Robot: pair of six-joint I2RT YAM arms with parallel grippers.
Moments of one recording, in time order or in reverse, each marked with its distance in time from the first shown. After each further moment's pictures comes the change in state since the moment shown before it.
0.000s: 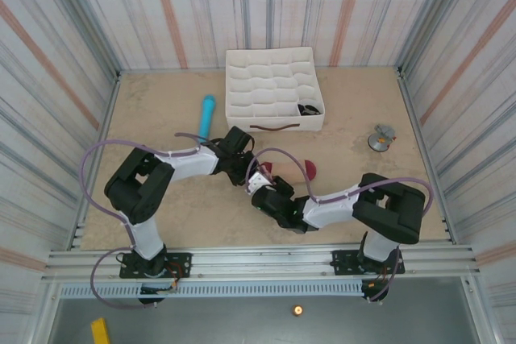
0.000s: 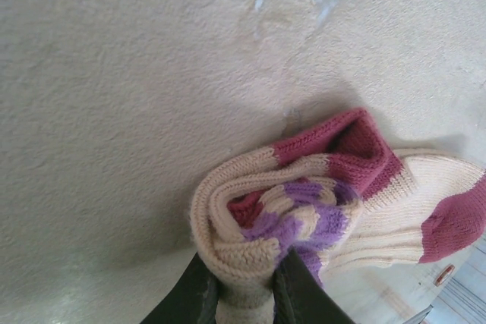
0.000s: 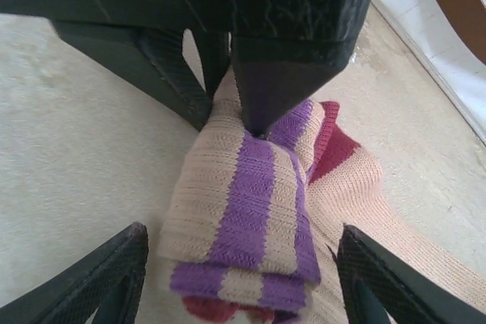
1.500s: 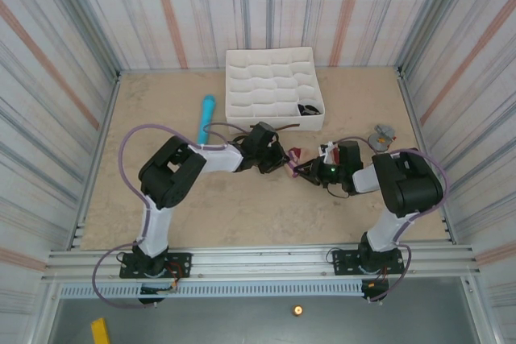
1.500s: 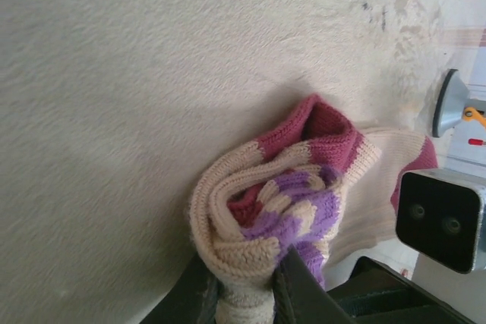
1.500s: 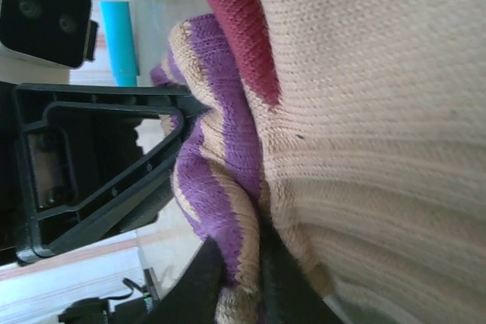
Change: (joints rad) left arm -0.089 0.250 0.204 0.304 -0.048 0.056; right arm -0.991 0.039 -0.176 0.283 -1.497 0.837
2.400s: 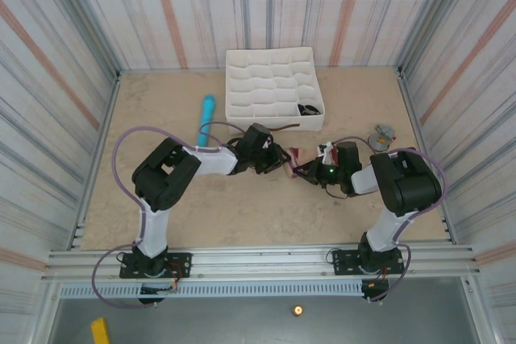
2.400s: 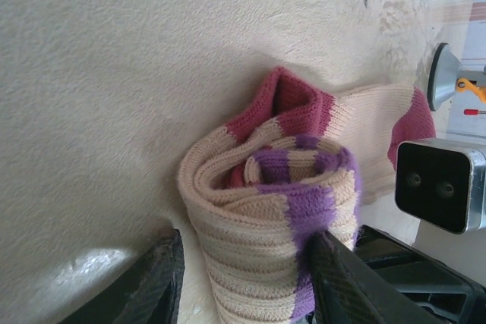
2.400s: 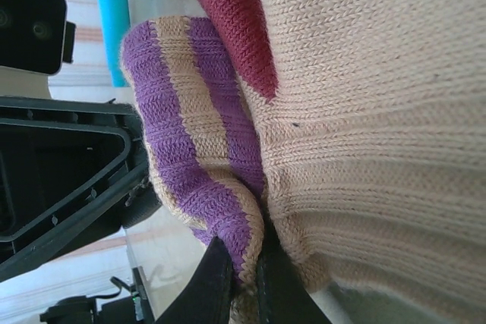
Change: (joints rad) left arm 0.009 -0.041 -0.077 0.094 0.042 0.080; right arm 0.006 0.035 -0.014 0.085 0.000 0.012
